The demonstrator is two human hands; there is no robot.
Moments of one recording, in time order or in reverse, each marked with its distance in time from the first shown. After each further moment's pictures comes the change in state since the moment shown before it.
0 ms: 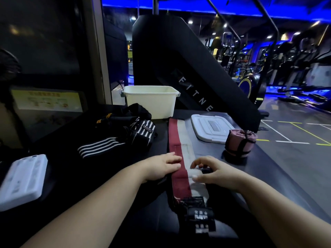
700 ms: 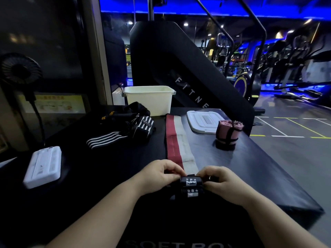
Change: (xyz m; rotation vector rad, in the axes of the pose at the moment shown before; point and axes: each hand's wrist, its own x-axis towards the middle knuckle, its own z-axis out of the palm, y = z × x) left_hand -0.086 0.023 0.050 -0.244 0.146 0.214; right_hand -0.093 -0.002 0.043 0.306 0.113 -0.184
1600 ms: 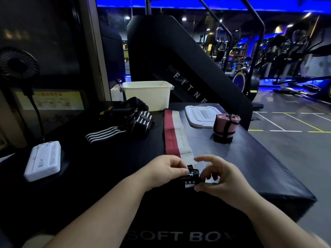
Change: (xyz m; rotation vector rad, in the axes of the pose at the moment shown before) left_hand -0.003 0.016 0.018 -0.099 -0.025 -0.161; right_hand -0.033 -0.026 0.015 -0.077 0.274 -0.055
